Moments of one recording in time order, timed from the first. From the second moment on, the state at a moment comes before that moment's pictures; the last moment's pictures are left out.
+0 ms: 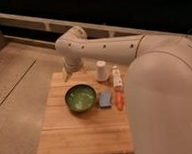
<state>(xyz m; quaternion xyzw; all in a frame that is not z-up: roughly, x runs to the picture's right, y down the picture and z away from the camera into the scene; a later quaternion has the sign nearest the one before) -0.088 -0.033 0.762 -0.22 0.09 0.54 0.81</state>
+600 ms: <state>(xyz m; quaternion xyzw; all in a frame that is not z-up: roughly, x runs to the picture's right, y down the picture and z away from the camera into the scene) 0.063 -0.077 0.785 -0.13 0.25 0.62 0.73</state>
